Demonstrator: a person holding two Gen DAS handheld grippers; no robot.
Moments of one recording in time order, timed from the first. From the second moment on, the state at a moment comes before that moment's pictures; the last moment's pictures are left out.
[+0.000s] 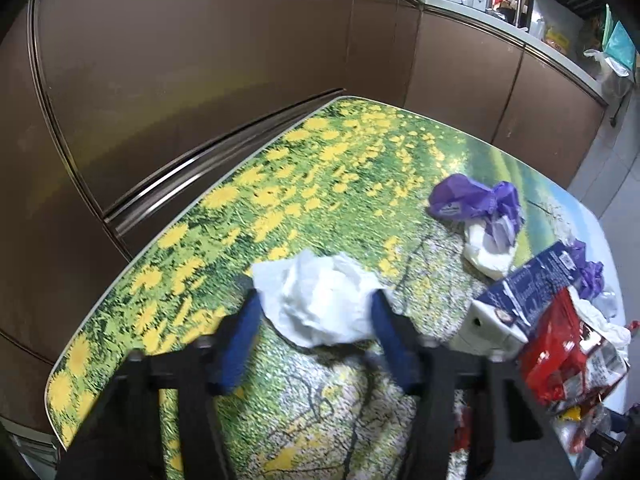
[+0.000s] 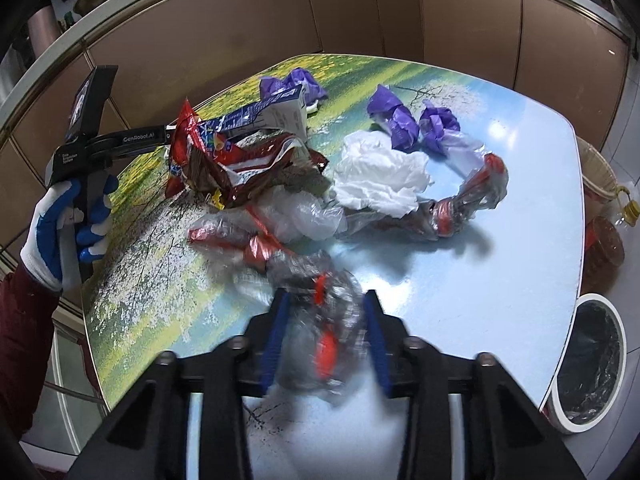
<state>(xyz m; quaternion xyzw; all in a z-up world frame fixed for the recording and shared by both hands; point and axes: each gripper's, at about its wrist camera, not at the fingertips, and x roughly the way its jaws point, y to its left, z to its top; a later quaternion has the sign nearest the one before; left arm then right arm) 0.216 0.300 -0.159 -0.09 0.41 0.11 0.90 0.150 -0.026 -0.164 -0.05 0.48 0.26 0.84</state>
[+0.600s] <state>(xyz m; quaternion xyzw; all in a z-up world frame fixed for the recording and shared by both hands) 0.148 0.293 -0.116 -0.10 0.38 0.08 0.92 0.099 -0.037 -0.128 -0.04 0.45 0.29 0.85</state>
